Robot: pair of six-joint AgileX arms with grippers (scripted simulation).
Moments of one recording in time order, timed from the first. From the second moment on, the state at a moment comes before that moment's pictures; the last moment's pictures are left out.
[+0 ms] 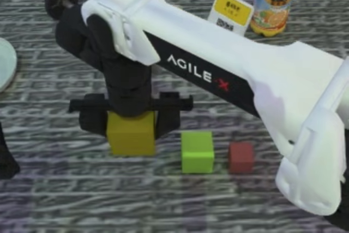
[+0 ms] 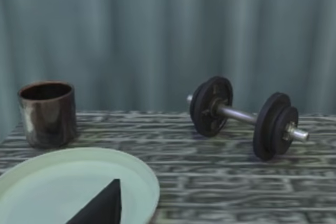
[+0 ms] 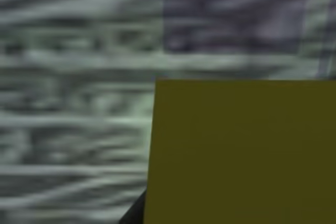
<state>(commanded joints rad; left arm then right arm) 0.02 0.00 0.00 0.00 0.00 0.00 0.92 2.56 2.52 -1.52 0.01 0.92</state>
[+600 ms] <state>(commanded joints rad) 0.02 0.00 0.00 0.00 0.00 0.00 0.91 2.55 2.35 -1.37 0.01 0.92</state>
